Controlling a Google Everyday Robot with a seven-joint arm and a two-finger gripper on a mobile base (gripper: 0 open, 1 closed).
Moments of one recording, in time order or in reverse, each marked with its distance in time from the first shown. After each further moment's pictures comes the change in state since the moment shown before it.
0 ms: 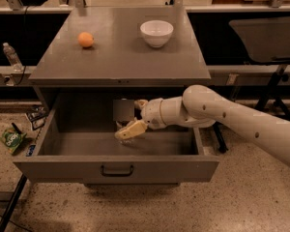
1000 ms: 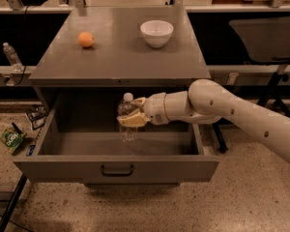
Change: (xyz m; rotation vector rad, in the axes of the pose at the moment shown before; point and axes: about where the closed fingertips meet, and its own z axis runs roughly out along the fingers) arm -0.031 0.010 -0.020 -0.029 -0.060 -0.024
